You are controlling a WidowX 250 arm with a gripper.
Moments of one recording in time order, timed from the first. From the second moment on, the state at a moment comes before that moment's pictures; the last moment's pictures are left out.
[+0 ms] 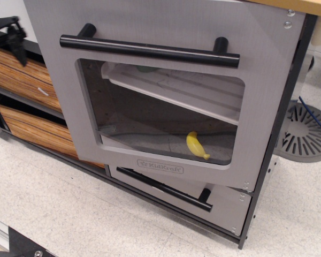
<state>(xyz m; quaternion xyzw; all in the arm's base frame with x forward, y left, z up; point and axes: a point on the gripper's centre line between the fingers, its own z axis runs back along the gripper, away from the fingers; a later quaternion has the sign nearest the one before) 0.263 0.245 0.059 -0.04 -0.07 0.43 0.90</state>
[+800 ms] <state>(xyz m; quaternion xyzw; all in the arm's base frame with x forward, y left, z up) 0.280 0.191 0.070 -0.06 -0.09 0.38 0.92</state>
